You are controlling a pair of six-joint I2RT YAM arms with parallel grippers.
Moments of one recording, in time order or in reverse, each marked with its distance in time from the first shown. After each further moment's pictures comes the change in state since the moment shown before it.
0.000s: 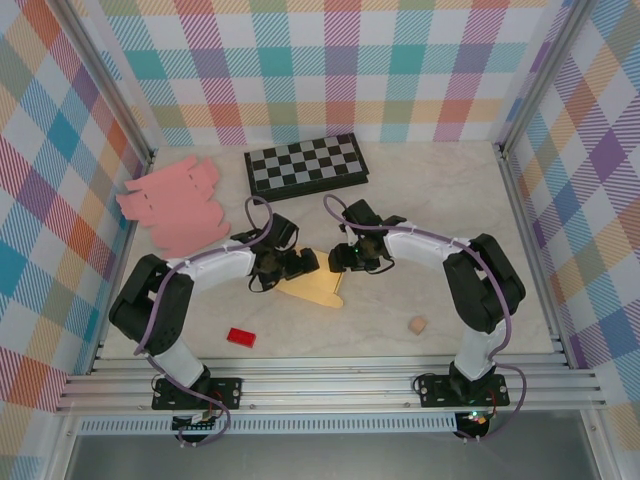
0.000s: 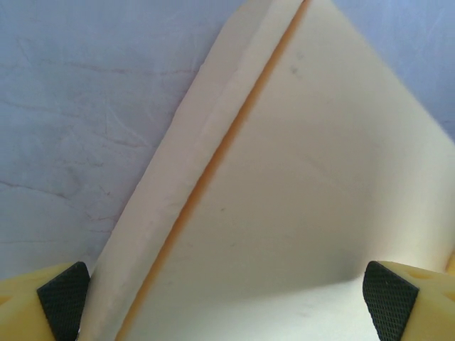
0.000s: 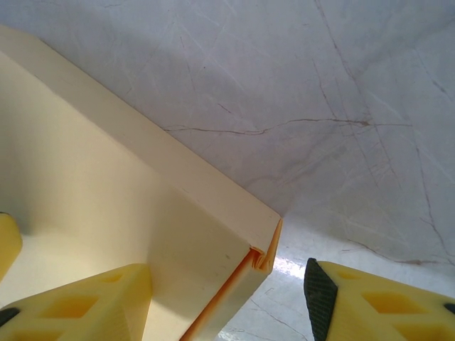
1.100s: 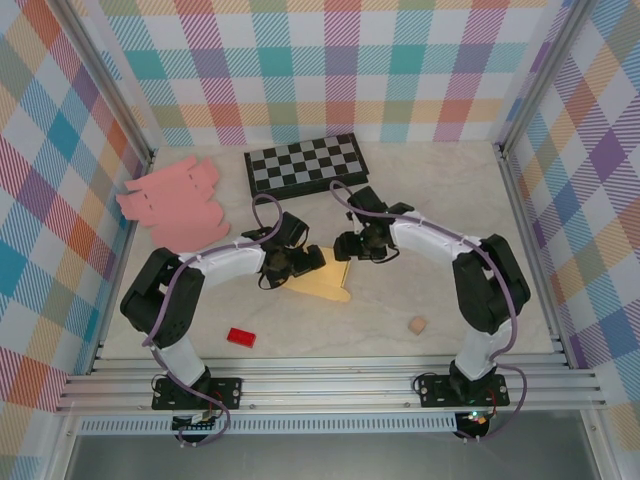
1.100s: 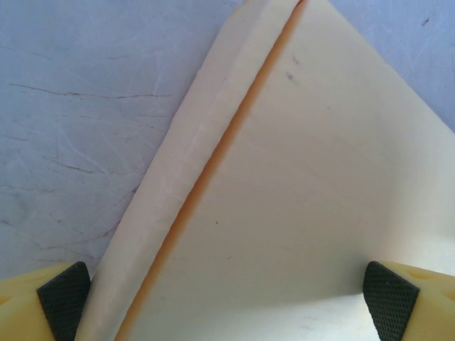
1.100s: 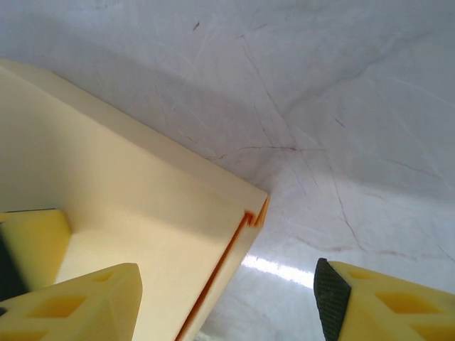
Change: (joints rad) left arm -0.040 0.066 0.045 0.027 -0.052 -0.083; right arm -0.042 -0.041 0.104 -0.151 0.058 0.023
